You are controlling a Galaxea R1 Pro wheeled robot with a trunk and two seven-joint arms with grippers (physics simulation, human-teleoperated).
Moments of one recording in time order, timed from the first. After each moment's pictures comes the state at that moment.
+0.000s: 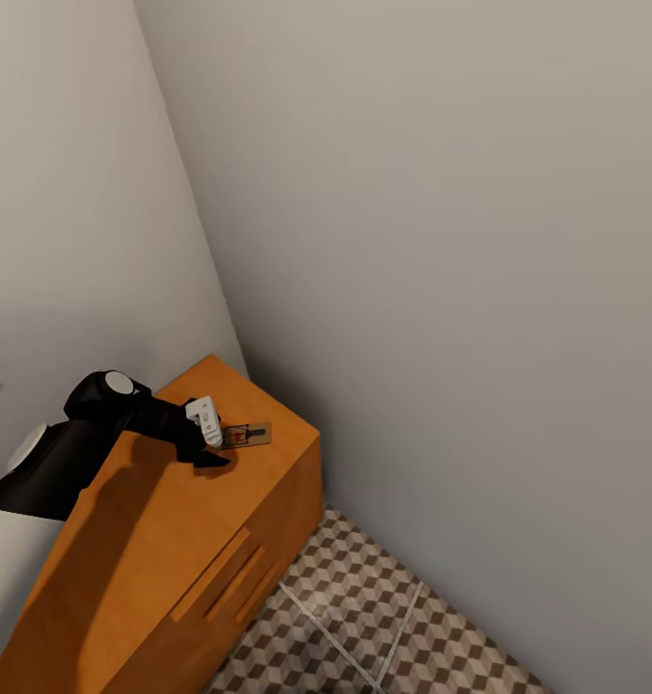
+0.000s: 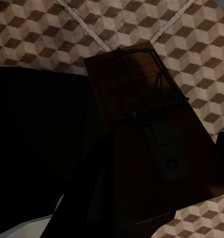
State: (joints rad) left arm -0.89 0.34 -0.25 -1.33 -0.61 0.57 -1.42; right arm -0.17 0.12 0.14 -0.01 0.06 -0.54 -0.13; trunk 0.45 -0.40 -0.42
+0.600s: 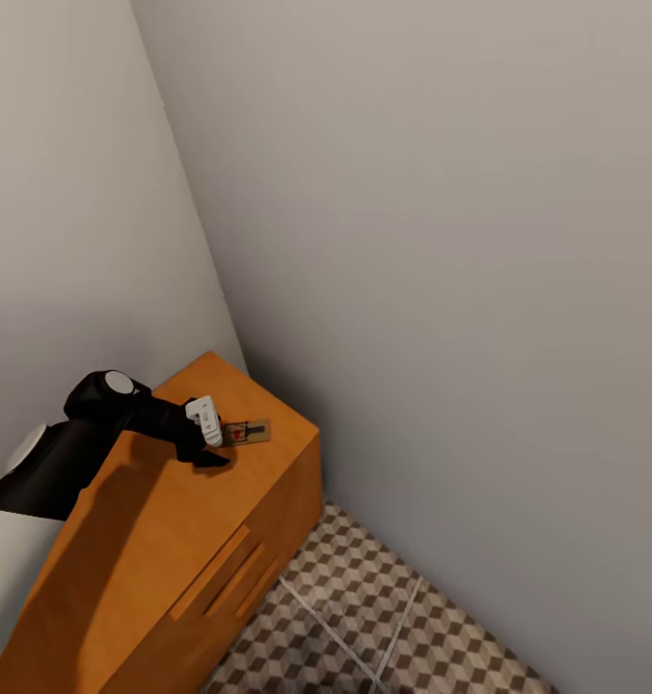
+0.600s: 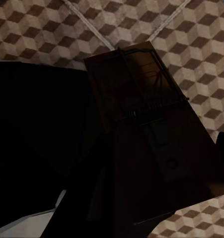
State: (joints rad) left arm -0.89 0.34 -0.25 -1.33 -0.61 0.57 -1.42; right arm -0.17 0.12 0.14 -0.01 0.06 -0.54 -0.13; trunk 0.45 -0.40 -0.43
